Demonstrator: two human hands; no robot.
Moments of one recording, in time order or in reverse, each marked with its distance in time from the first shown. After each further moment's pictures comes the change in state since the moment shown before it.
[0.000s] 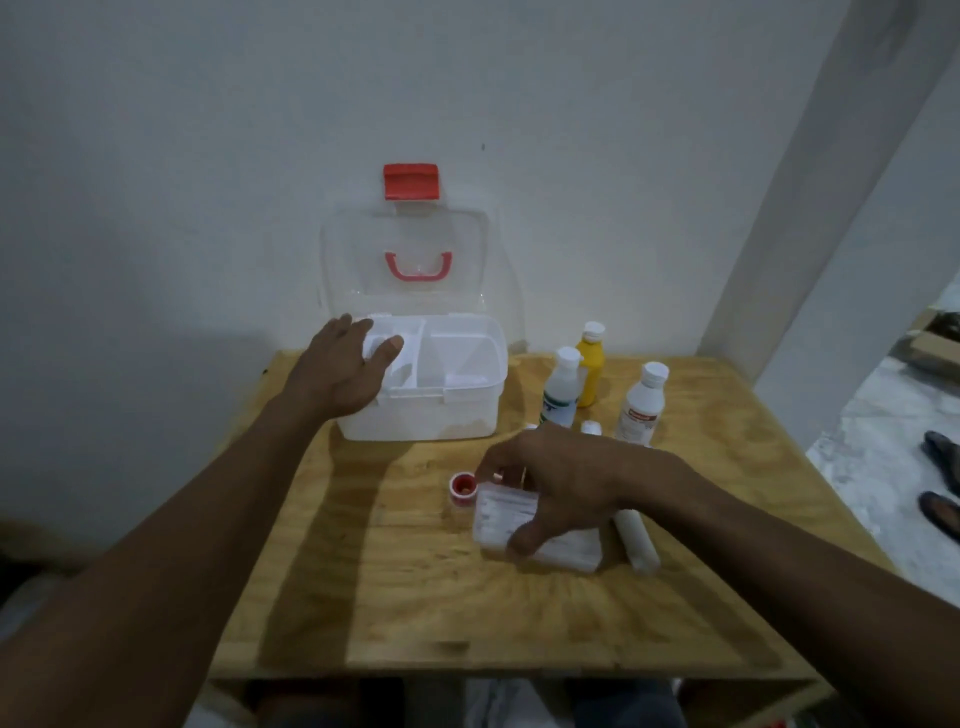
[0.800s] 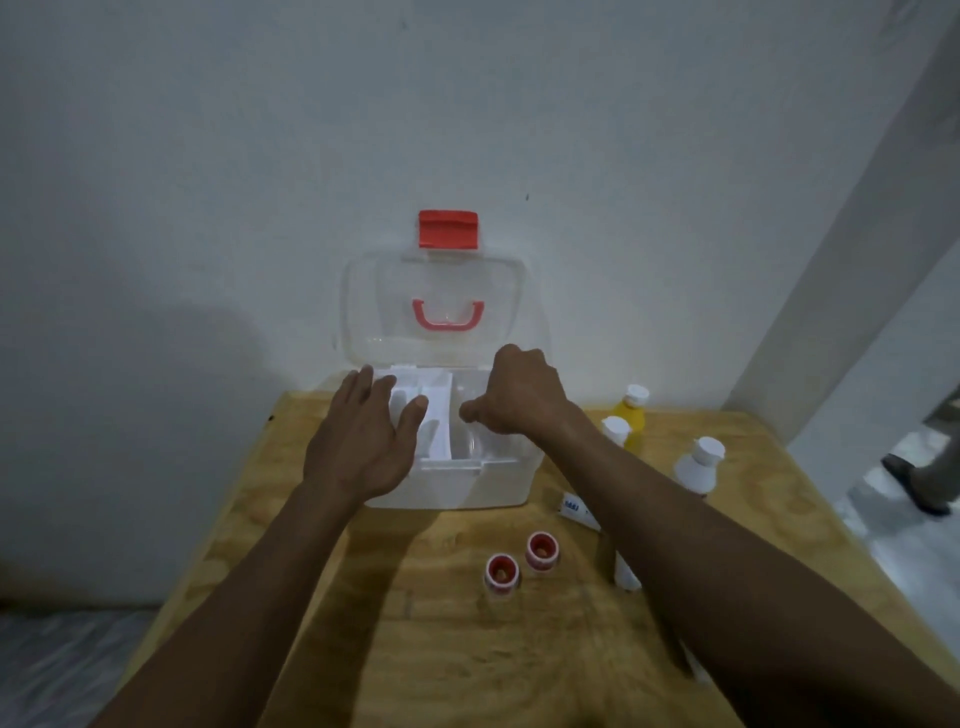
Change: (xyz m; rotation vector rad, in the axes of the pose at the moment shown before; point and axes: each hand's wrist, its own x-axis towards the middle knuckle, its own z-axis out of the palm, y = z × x) left_hand 0.000 -0.004 0.008 -0.046 0.092 -0.020; right_hand 0.142 -0.014 -0.069 0.179 0.513 0.522
